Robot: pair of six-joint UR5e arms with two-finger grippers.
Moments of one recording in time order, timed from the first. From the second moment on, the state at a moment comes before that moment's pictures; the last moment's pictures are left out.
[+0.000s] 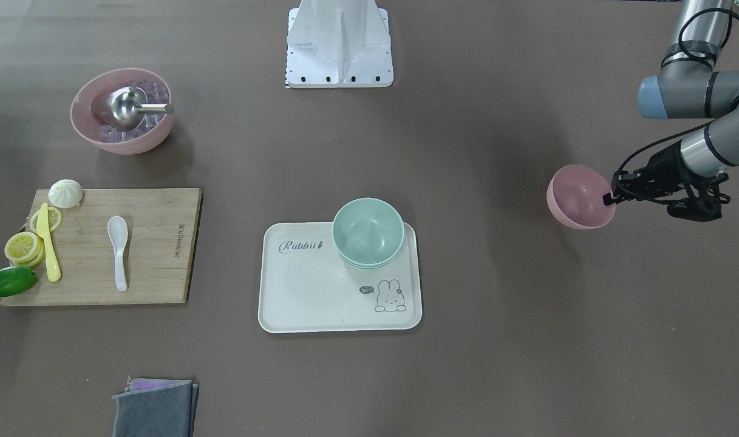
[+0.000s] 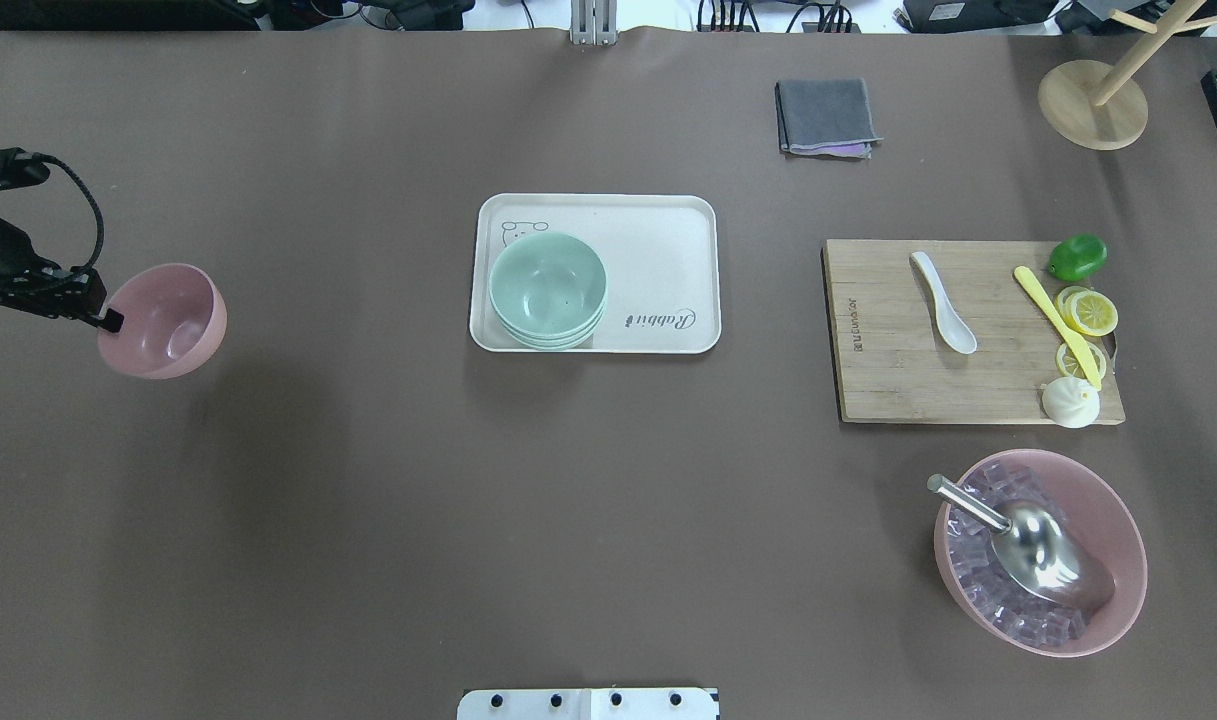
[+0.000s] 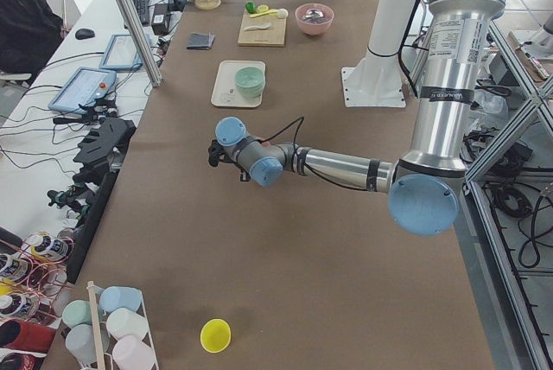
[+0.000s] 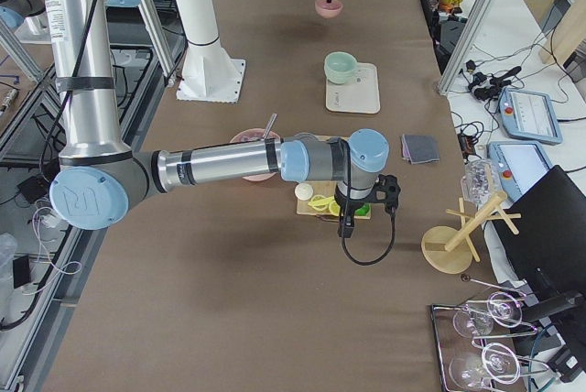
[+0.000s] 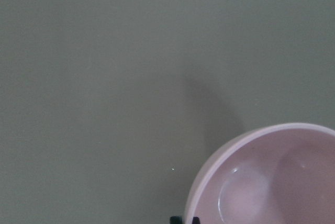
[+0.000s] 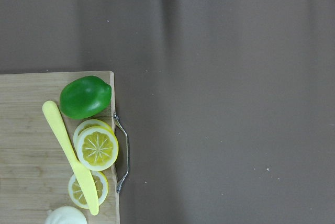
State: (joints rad) left arm -1.10 -1.70 -1.56 -2.08 -2.50 -0.73; right arm 1.49 -1.49 1.68 -1.70 2.41 0.14
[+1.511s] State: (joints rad) left arm -1.05 -2.02 -1.53 -2.02 -2.50 -1.19; right arm 1.31 -1.42 1.65 -1.45 2.42 0.36
